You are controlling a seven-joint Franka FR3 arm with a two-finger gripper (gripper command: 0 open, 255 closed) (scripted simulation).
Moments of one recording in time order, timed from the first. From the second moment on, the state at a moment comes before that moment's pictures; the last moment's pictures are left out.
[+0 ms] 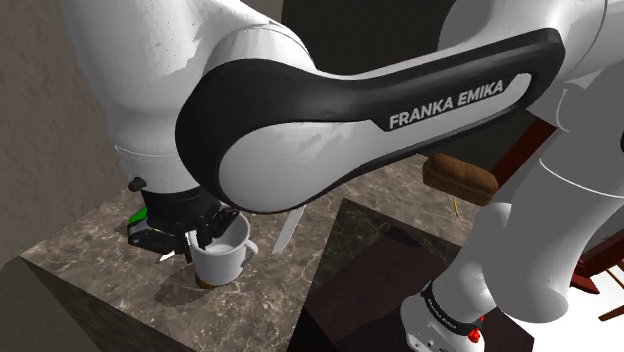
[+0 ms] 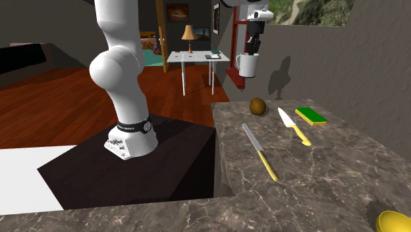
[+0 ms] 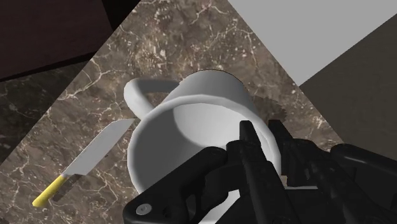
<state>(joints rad) 0.44 0.15 0.54 -1.82 -0.12 1.89 1.23</state>
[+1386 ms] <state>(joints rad) 0.47 0.27 0.52 -1.96 -0.21 2.13 1.30</state>
